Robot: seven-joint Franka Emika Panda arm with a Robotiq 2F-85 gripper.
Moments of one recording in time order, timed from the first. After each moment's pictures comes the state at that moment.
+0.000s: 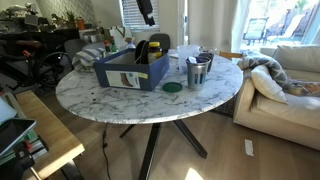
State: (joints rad) arm -0.25 -0.08 -0.24 -2.31 -0.04 2.52 0.20
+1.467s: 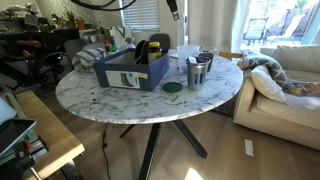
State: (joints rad) arm -0.36 0.18 -0.12 -1.99 0.48 2.61 0.07
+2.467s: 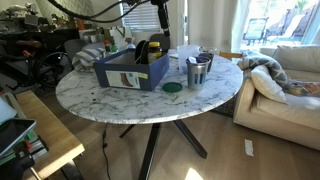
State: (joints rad) arm -0.34 0.19 -0.16 -2.06 0.46 2.54 0.12
